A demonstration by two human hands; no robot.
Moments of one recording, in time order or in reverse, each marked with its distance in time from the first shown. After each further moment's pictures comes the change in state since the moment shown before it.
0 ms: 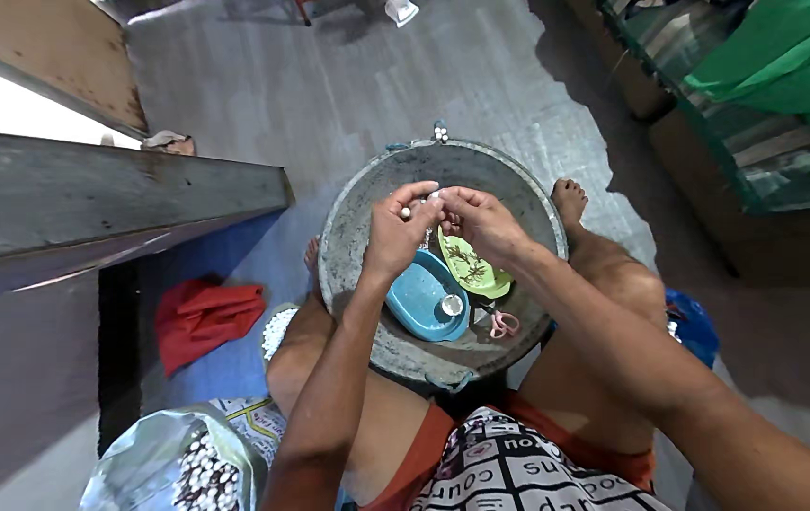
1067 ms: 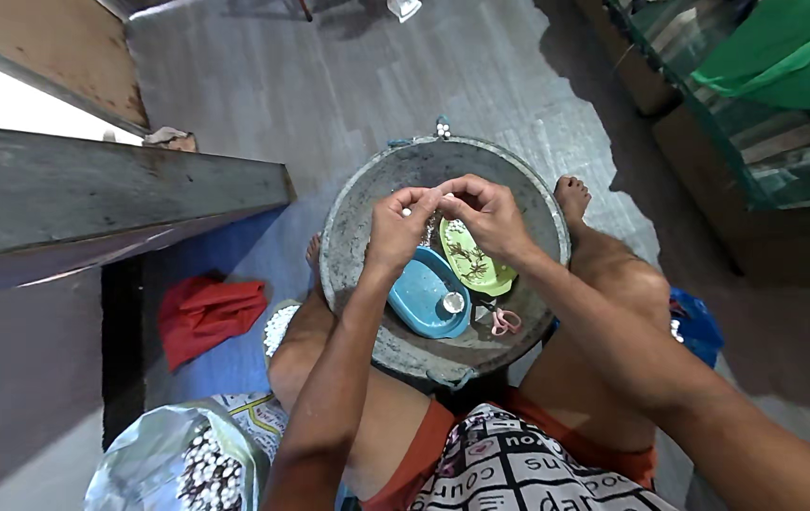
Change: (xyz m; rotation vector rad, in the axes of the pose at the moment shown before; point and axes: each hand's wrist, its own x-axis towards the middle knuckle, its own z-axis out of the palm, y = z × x) left_hand -0.002 -0.002 0.002 -0.109 0.036 -0.189; right_hand -0.003 -0.002 0.000 -0.516 0.061 -0.469
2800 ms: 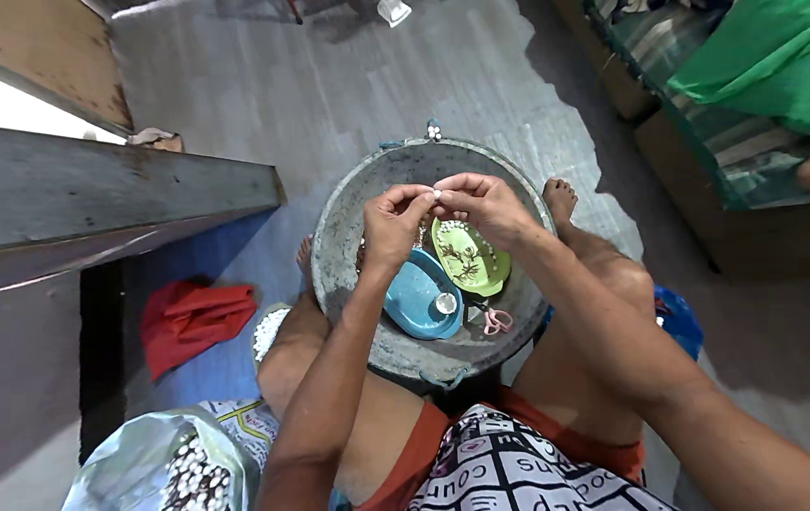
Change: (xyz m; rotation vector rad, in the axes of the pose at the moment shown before) left_hand 0.004 -0.010 0.006 -0.017 0.042 0.249; right_hand 0.008 -0.003 -0.019 0.451 -0.098 0.376
